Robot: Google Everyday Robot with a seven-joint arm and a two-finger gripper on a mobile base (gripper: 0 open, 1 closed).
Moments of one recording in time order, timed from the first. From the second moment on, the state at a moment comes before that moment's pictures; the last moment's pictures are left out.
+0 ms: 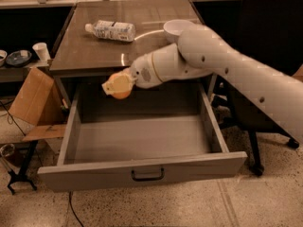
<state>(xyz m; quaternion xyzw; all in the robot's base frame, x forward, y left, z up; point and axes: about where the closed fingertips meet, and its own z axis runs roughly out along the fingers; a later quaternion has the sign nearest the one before) 0.593 0.103 0.850 -0.44 0.73 0.40 0.34</state>
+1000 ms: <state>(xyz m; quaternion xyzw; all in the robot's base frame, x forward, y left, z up) 0.553 0.105 0.696 -0.35 0.79 0.39 0.32</state>
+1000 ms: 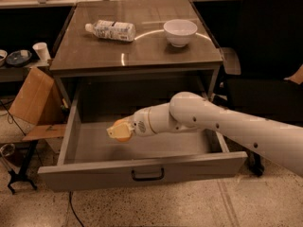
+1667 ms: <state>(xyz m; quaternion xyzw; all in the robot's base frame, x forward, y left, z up) 0.548 0.089 0.695 -0.35 0.80 0.36 0.34</state>
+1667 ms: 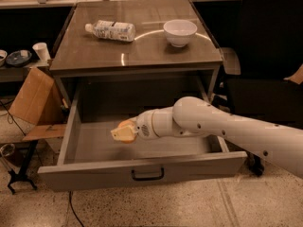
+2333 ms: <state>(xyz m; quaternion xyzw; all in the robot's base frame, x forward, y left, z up) 0.548 0.089 0.695 -0.35 0.80 0.36 0.34</state>
